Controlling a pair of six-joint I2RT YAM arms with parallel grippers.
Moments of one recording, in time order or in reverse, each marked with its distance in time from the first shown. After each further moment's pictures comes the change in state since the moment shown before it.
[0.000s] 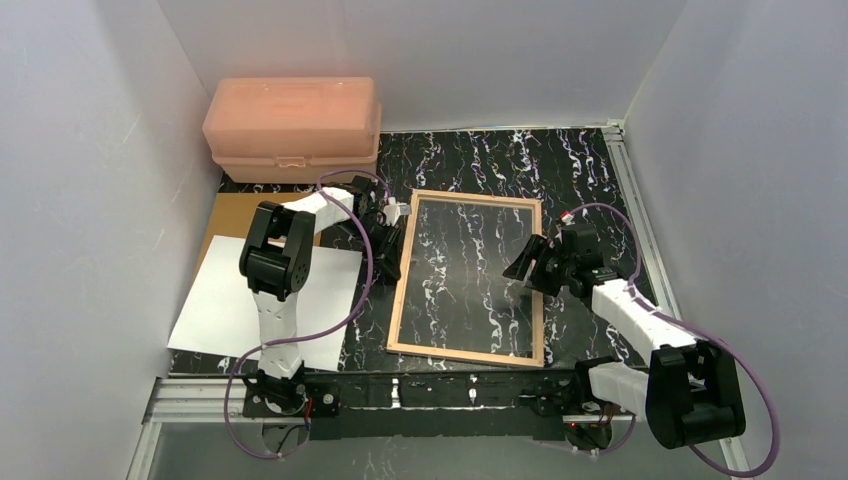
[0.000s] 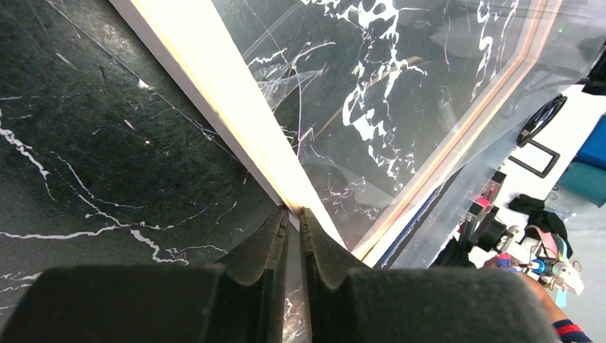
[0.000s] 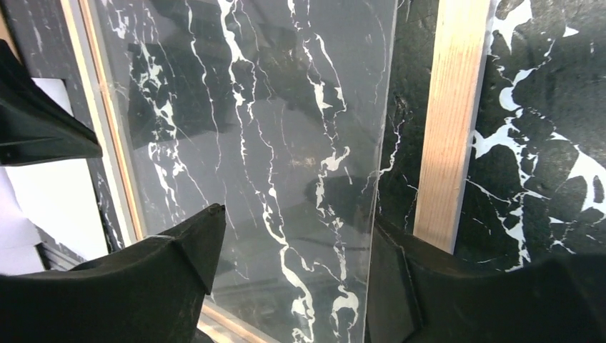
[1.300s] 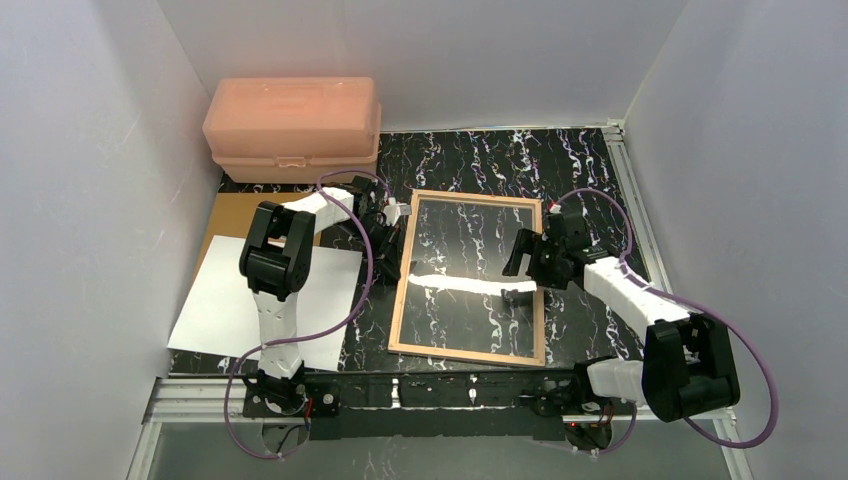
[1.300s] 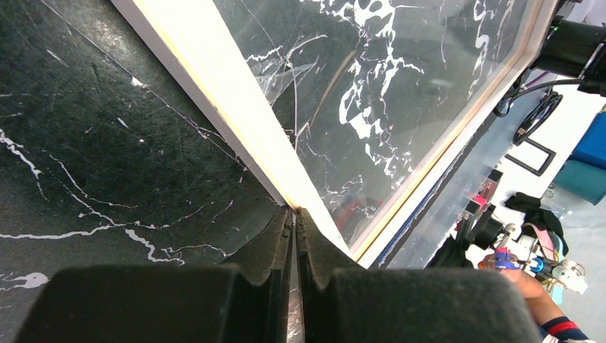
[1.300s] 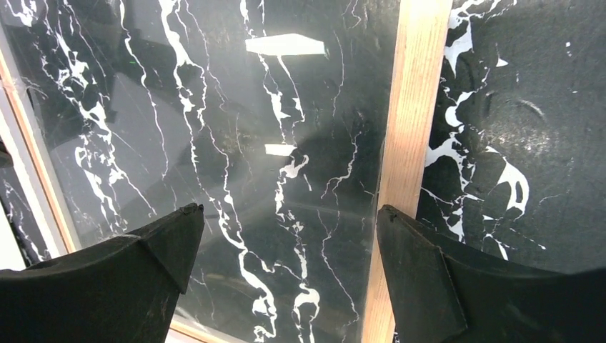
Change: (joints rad) left arm 0.000 0.000 0.000 -0.005 0.008 0.000; right arm 0.052 0.132 0.164 -0.181 0.147 -0.138
